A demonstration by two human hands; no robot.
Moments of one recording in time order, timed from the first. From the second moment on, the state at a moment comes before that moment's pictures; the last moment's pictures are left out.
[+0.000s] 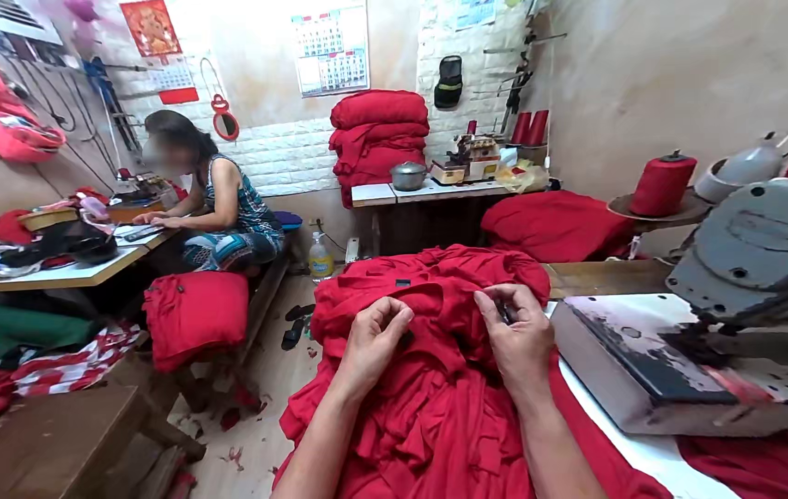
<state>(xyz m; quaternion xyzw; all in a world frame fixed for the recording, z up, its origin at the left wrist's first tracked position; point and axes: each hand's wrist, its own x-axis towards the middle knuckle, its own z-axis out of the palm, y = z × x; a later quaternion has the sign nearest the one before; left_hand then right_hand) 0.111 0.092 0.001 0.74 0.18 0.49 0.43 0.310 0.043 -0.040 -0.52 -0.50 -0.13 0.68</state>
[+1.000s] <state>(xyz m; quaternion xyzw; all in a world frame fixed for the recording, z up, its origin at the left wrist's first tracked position) 0.119 0.030 -0.044 0.69 0.08 0.52 0.49 0.266 0.006 -0.038 -0.46 -0.51 0.18 0.70</state>
